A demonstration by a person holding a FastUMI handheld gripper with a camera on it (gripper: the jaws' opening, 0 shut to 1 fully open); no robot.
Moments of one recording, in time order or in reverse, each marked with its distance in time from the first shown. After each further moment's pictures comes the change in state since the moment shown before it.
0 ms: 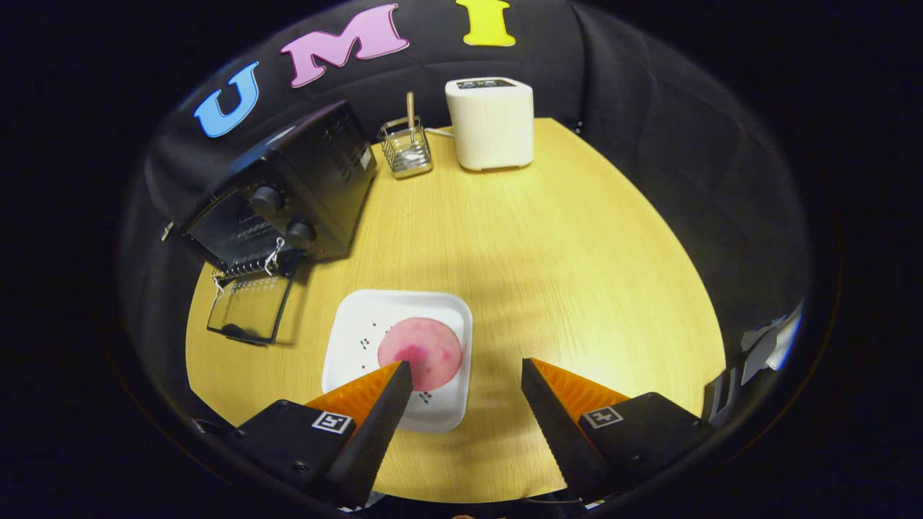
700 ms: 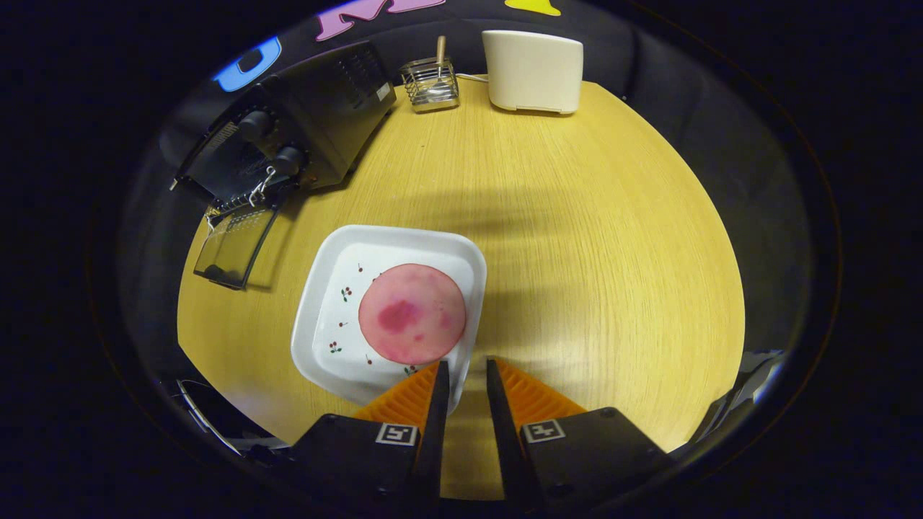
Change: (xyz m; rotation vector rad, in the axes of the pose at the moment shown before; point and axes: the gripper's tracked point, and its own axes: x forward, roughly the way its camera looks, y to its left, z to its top) arm 0.030 -0.005 -0.026 -0.114 0.171 0.043
